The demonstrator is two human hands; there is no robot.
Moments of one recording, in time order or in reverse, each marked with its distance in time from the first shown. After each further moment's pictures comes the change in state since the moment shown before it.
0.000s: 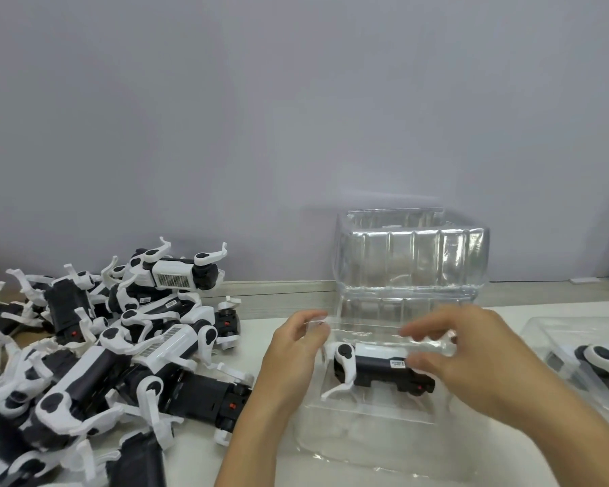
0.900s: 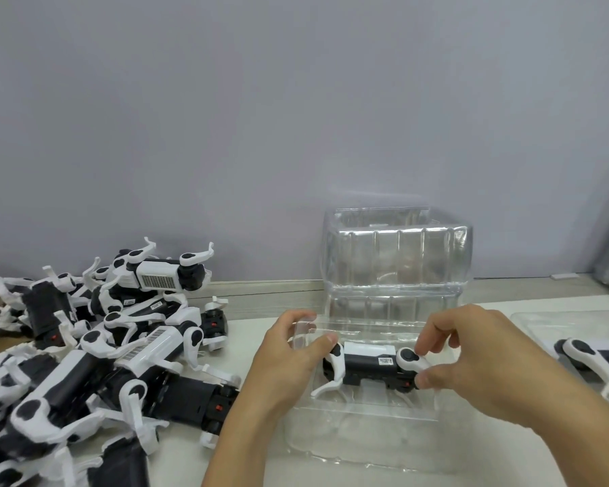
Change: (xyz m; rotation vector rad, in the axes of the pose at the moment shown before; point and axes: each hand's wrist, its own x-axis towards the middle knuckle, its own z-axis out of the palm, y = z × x) left_hand -0.005 0.004 0.000 0.078 -0.024 -0.009; right_hand -0.006 0.005 -0.015 -0.153 -0.049 0.131
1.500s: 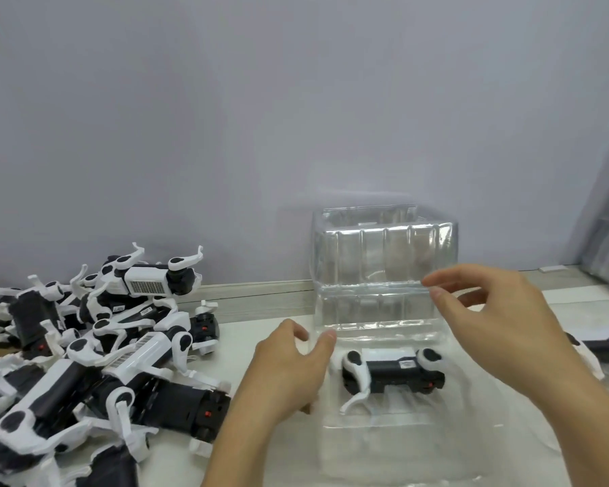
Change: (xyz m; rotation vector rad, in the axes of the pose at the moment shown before) left_hand -0.017 0.028 0.008 0.336 -0.043 -0.134; right_hand 0.012 0.012 -0.008 0.391 0.450 -0.089
